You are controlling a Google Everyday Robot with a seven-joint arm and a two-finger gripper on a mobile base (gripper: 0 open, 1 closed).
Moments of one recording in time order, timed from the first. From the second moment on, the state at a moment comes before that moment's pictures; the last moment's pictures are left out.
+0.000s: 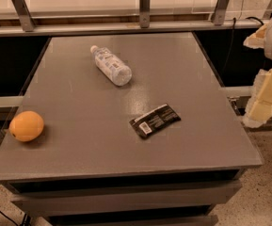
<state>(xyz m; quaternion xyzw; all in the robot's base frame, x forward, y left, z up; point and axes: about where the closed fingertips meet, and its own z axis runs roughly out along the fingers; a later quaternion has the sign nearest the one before) 0.438 -0.215 0.983 -0.60 0.78 -0.04 0.17</state>
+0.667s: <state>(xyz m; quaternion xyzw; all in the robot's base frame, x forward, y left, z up) 0.443 -0.209 0.982 -0.61 0.77 -0.04 0.17</state>
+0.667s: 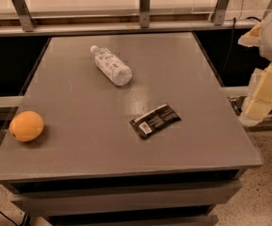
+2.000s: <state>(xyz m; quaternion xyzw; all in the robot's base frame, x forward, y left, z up) 0.484 -0.133 0.903 -0.76 0.62 0.08 0.17</state>
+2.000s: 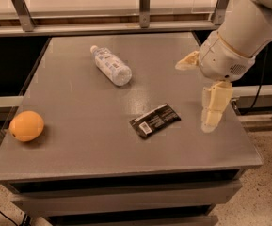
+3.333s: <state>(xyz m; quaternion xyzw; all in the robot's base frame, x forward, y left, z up) 0.494 -0.067 0.819 -0.80 0.56 0.15 0.15</state>
